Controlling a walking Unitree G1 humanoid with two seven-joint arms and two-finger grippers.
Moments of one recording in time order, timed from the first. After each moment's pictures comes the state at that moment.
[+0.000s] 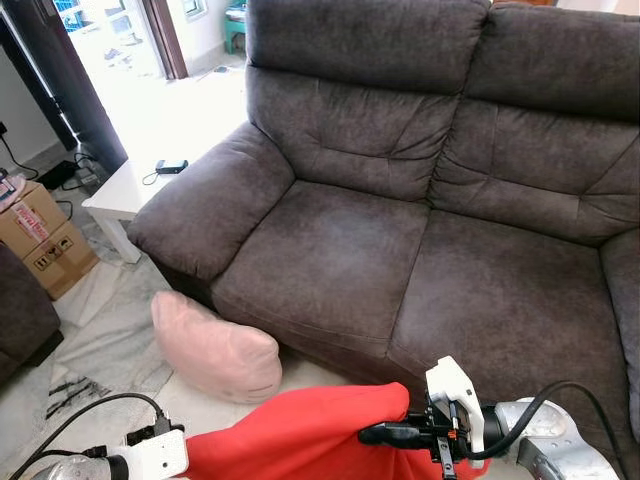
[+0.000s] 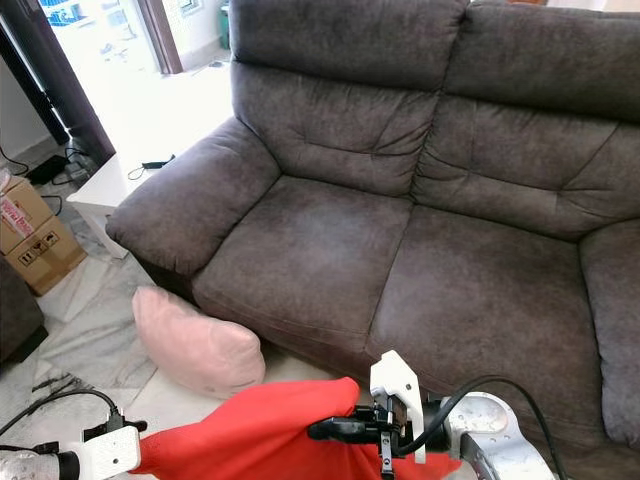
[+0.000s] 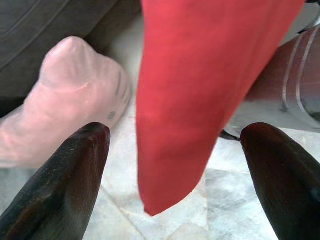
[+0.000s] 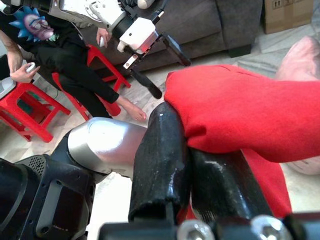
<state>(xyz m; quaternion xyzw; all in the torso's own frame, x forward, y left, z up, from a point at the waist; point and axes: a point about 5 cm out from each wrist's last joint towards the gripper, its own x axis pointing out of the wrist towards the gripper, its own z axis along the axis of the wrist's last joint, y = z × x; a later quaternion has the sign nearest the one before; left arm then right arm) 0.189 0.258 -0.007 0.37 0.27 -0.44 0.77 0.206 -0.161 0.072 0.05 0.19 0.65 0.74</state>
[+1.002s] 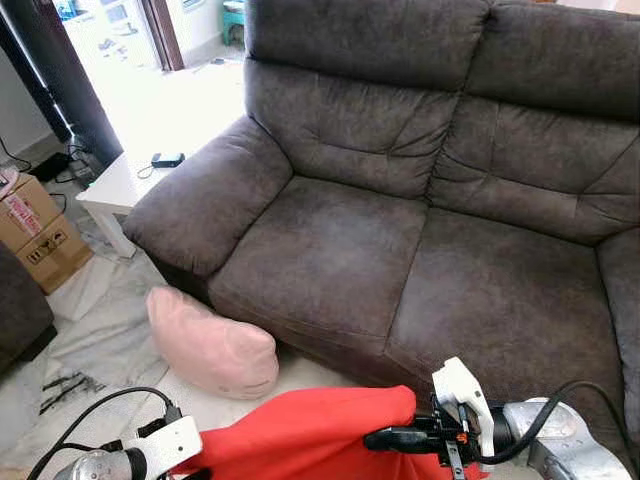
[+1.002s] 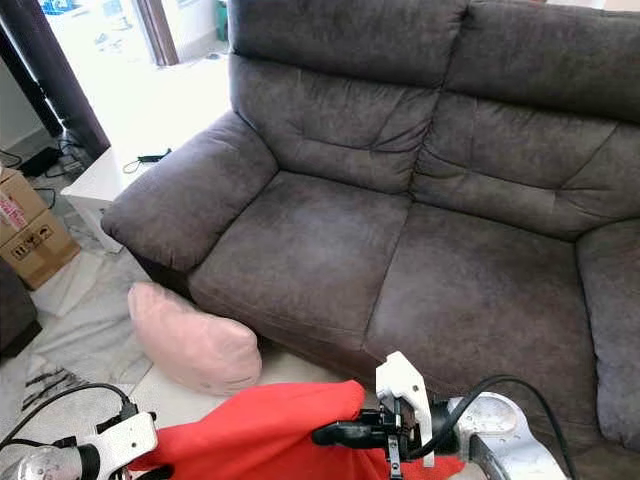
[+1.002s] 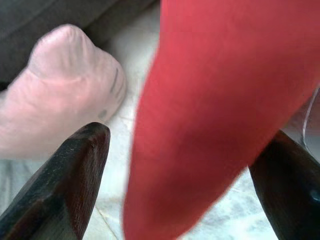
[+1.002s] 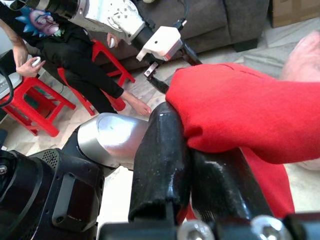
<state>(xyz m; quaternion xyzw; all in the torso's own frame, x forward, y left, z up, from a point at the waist) 0.198 0.247 -0.028 0.33 0.29 -0.40 0.80 0.202 -0.164 0.080 0.04 0.19 0.66 0.73</state>
